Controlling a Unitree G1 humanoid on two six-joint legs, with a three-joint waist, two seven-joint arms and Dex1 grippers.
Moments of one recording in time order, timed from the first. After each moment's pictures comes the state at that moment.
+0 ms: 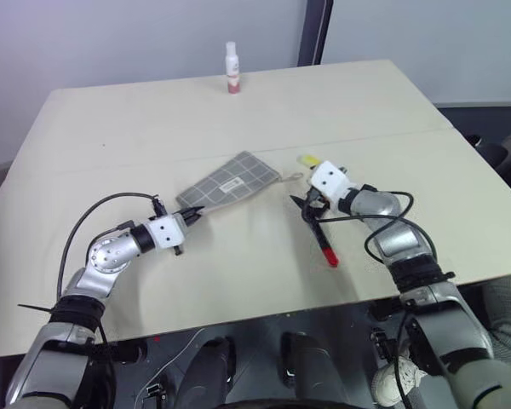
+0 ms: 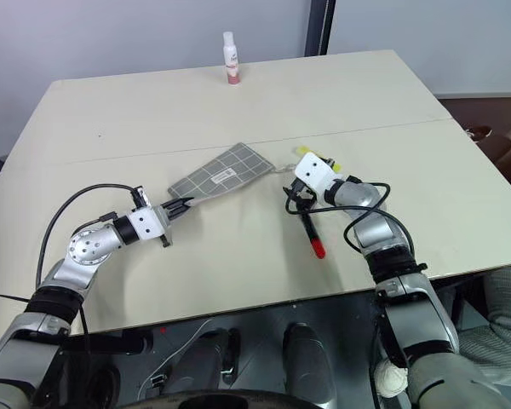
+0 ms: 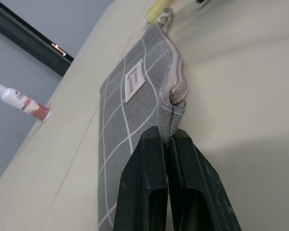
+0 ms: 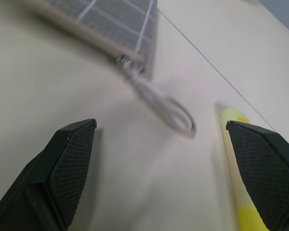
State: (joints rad) left arm -0.39 0.61 -0.13 0.56 0.10 -0.75 -0.61; right arm -0.72 -0.40 0.17 0.58 -0.15 0.03 0.61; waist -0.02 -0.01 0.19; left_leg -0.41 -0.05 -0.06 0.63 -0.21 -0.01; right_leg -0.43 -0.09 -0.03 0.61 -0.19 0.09
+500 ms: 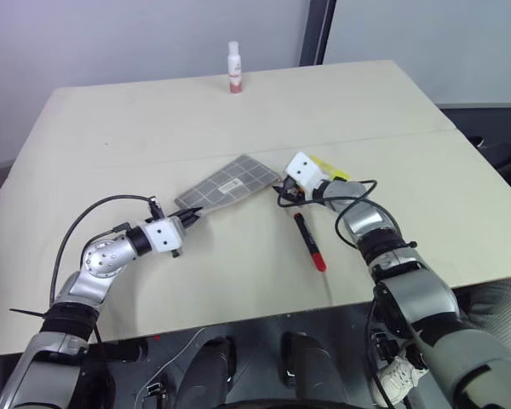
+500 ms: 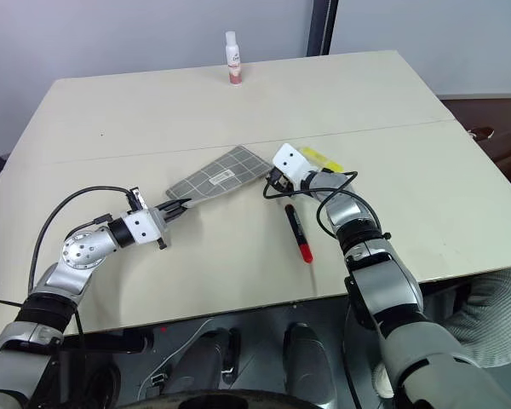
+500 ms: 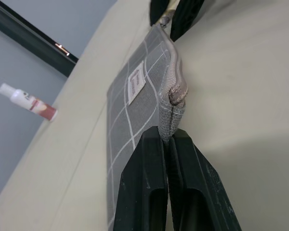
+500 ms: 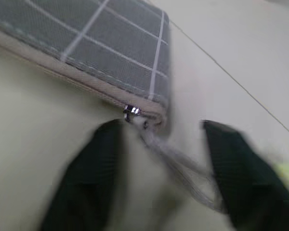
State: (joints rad) left arm -0.35 0.63 -0.12 0.45 0.10 -0.69 -0.61; right arm -0.93 -0.29 0.20 0.99 -0.20 -0.12 0.56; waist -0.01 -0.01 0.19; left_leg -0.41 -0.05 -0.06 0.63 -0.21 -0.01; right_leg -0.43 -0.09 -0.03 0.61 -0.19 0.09
